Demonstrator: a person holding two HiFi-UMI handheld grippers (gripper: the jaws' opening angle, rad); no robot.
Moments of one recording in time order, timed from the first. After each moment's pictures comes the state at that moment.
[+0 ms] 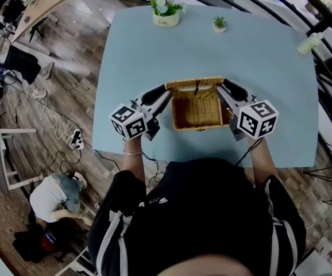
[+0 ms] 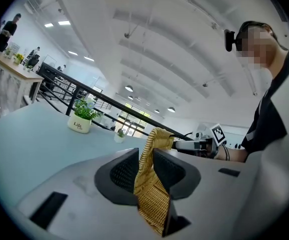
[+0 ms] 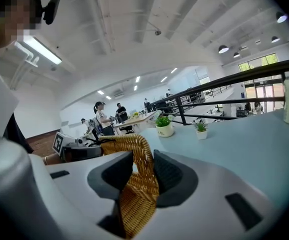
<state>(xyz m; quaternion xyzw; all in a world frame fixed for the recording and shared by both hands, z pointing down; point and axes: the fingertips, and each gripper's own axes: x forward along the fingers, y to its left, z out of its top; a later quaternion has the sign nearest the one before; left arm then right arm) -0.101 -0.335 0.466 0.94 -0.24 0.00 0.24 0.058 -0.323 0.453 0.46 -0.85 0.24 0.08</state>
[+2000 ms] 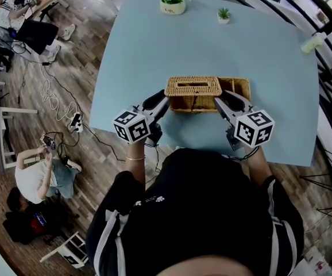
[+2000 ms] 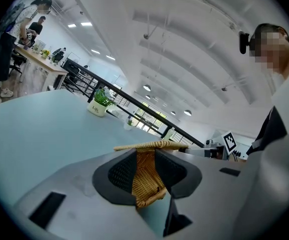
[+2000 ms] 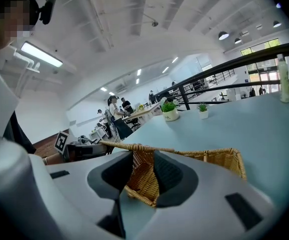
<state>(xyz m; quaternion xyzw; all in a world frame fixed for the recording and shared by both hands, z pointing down) -0.108 -0.259 0.493 0.89 -0.32 0.00 0.32 0.054 -0.242 0.481 0.42 -0.86 0.29 0.10</state>
